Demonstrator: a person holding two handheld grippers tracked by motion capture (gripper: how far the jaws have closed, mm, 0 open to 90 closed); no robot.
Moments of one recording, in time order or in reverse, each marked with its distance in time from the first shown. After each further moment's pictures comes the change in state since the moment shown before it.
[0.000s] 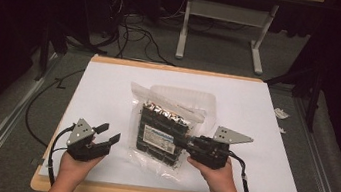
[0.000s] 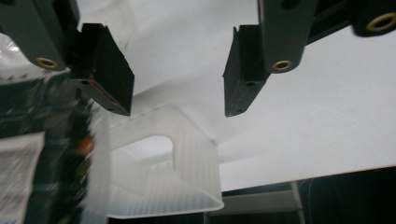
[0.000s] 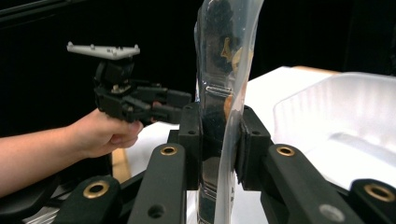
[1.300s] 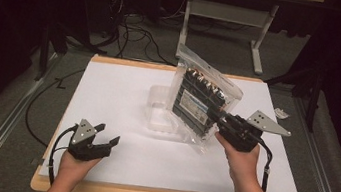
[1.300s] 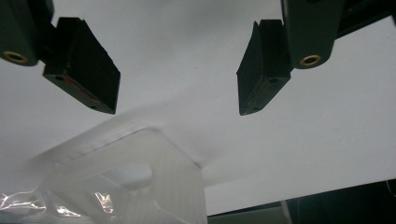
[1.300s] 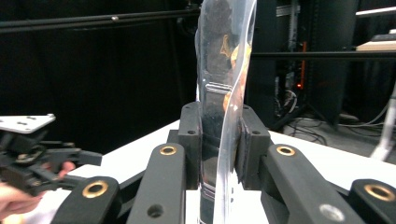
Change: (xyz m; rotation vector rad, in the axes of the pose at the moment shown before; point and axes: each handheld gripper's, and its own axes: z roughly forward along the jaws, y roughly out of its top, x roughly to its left) left arm 0.003 -0.005 0.007 0.070 0.040 0.044; right arm -0.027 0.048 -0.045 -0.152 -0.338 -0.074
